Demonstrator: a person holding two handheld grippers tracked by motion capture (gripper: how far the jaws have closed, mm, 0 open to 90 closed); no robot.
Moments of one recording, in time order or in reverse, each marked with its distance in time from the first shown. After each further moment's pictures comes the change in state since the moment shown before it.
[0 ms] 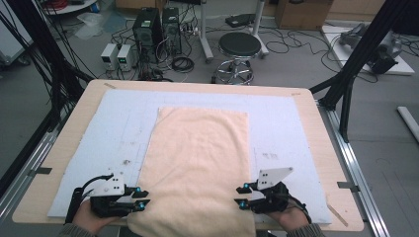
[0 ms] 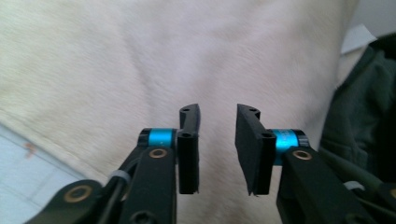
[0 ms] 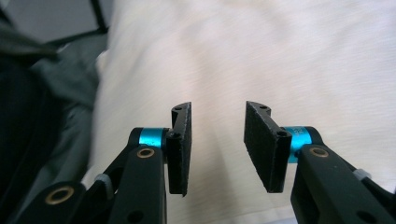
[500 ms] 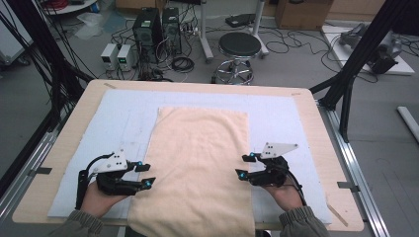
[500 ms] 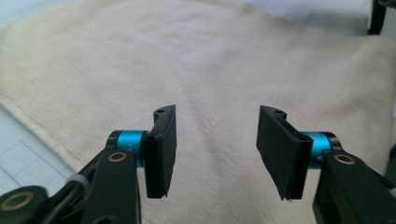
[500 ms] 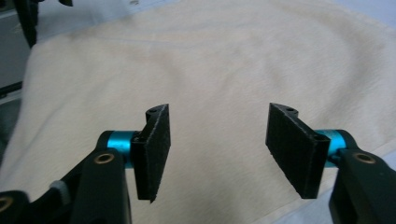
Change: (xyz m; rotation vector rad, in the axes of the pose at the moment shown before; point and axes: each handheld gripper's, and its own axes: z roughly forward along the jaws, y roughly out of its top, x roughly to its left) left arm 0.033 0.031 0.007 -0.116 0.096 -0.065; right arm -0.052 0.023 0.000 -0.101 -0.164 0.091
